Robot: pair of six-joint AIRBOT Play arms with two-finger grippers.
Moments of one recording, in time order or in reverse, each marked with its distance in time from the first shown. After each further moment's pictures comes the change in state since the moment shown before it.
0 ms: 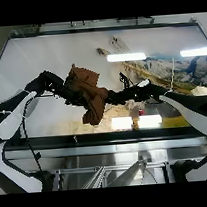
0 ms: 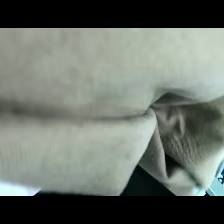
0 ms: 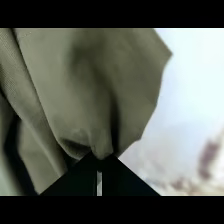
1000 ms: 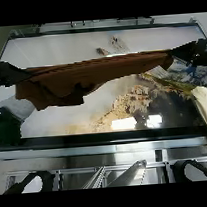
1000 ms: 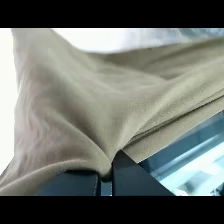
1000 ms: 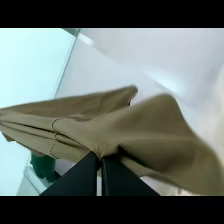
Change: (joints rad) left arm 0.452 0.771 0.002 0.003 0.161 0.018; right arm -0.715 0.682 0.002 -0.014 0.433 -0.003
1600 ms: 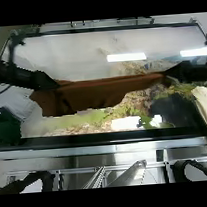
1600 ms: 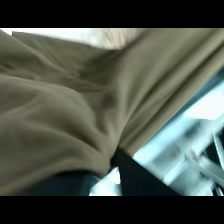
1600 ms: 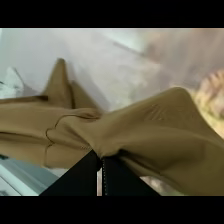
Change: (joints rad) left arm -0.328 -0.207 0.000 0.043 0.033 0.003; right arm 0.047 -0.047 -0.164 -0.245 -0.061 0.029
